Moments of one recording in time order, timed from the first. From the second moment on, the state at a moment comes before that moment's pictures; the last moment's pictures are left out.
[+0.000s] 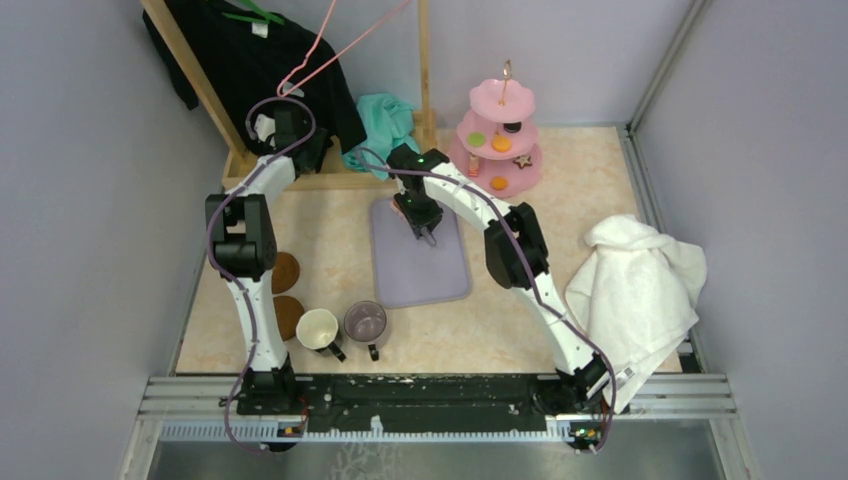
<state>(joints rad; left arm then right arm) -0.04 2.18 1.72 -0.11 -0.21 -1.12 0.70 2.49 2.33 -1.15 0.01 0.15</state>
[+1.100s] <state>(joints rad) -0.04 2.18 1.72 -0.11 -0.21 -1.11 0.71 2.20 2.33 -1.22 0.04 0.15</state>
